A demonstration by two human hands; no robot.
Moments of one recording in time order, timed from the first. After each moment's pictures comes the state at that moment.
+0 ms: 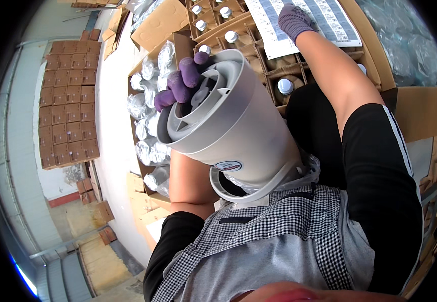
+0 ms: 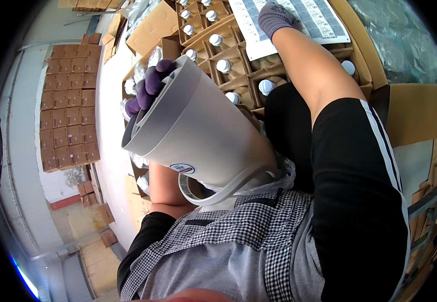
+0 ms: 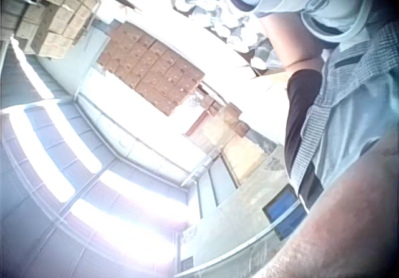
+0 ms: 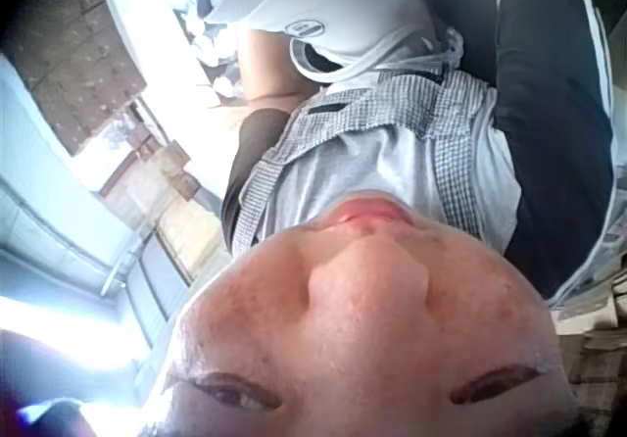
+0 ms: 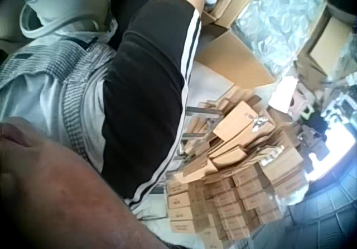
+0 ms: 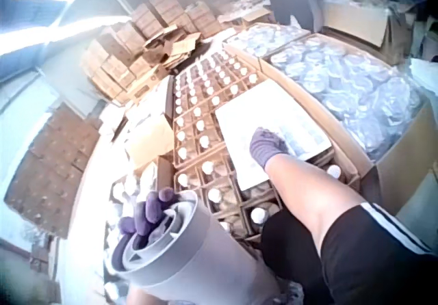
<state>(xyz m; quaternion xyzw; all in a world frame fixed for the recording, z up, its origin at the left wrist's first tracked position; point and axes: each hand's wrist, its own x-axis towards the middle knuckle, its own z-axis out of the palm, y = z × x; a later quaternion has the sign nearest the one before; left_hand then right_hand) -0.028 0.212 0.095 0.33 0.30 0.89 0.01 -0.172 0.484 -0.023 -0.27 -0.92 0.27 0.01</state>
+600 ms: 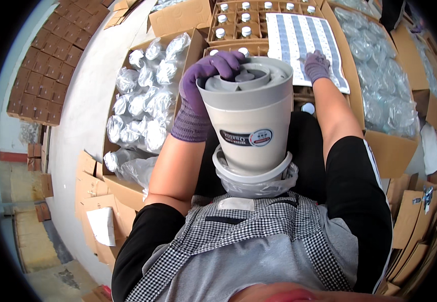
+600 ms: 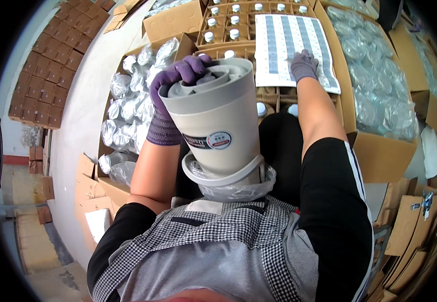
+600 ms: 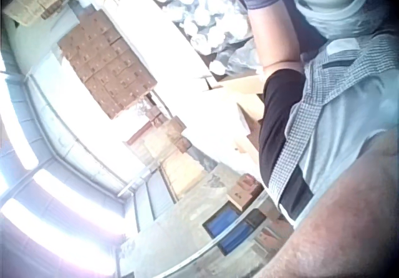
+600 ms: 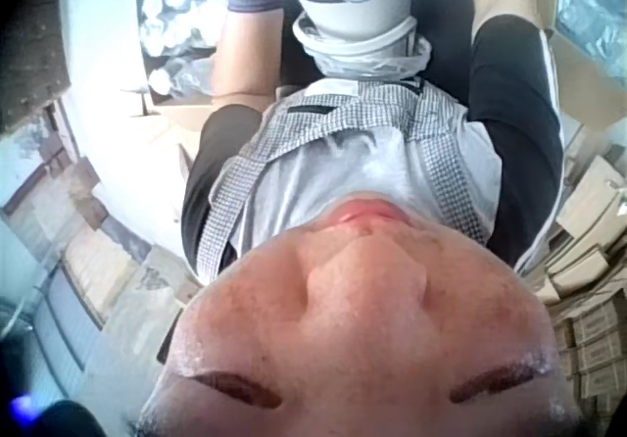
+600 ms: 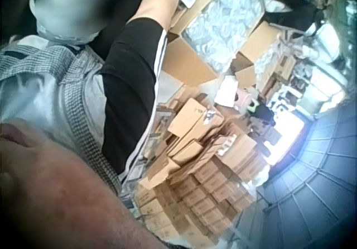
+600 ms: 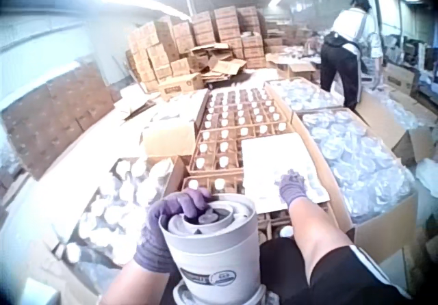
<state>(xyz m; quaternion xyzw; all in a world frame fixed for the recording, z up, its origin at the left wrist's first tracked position) -0.013 0.201 0.135 0.36 0.41 0.84 0.06 -0.136 0.534 -0.016 -0.15 -0.99 0.00 0.04</state>
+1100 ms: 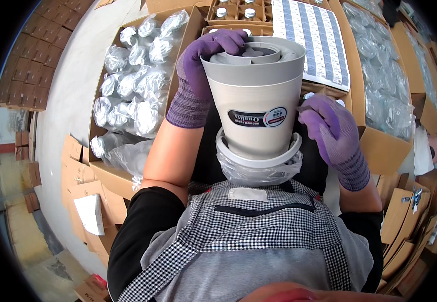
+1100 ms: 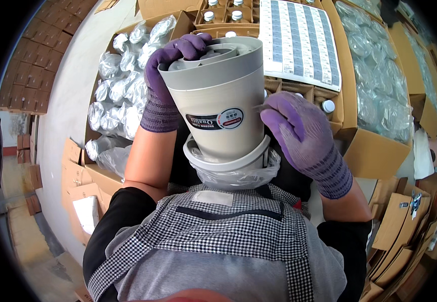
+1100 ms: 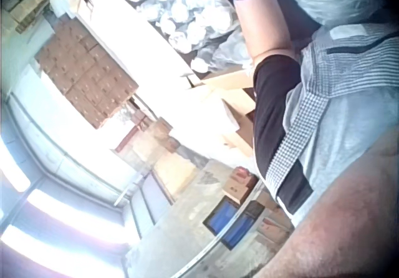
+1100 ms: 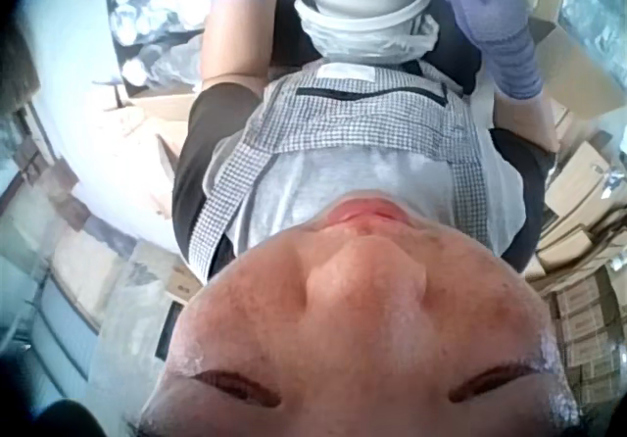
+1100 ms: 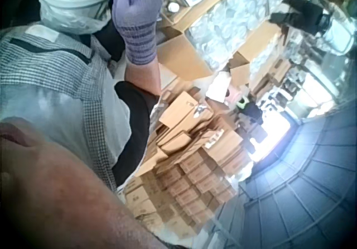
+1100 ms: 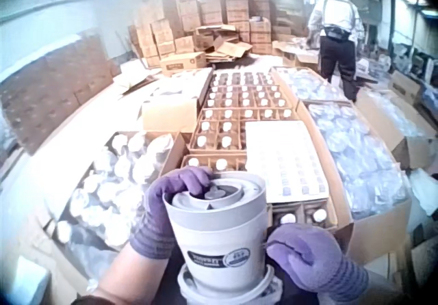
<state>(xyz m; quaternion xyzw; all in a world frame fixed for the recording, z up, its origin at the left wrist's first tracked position) -0.026 0.179 0.115 0.38 0.49 0.78 -0.02 0.128 0.448 0.181 0.24 -0.87 0.44 0.03</state>
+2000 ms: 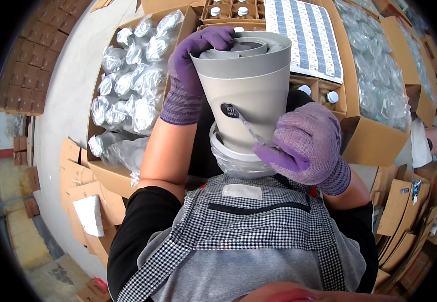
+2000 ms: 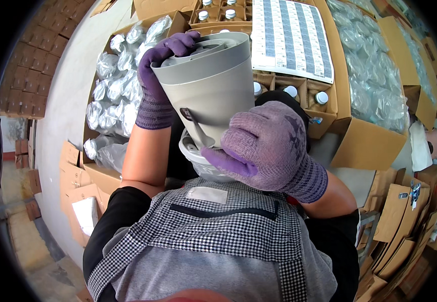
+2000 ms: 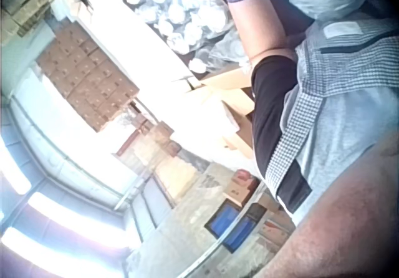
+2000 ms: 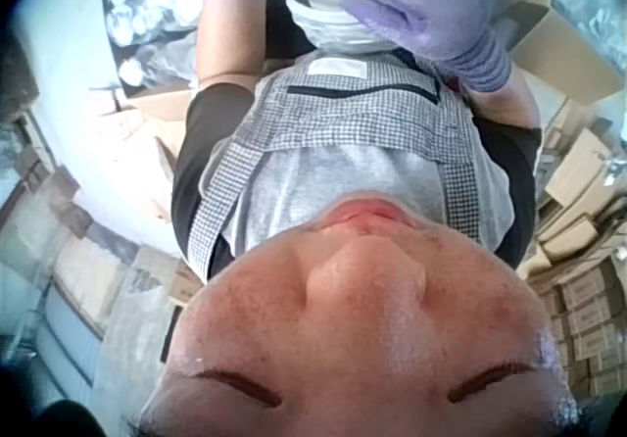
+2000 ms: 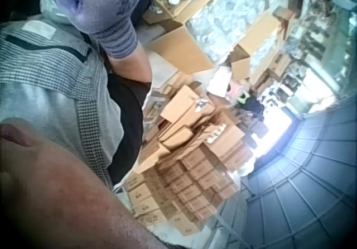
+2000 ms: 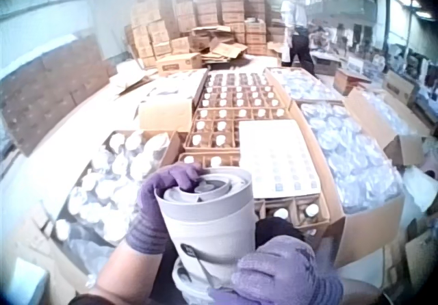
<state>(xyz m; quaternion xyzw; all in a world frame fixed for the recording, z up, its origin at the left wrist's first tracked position) 0.001 0.187 0.135 0.33 0.51 0.79 -0.04 0.157 0.409 0.194 0.37 -0.83 0.36 0.22</state>
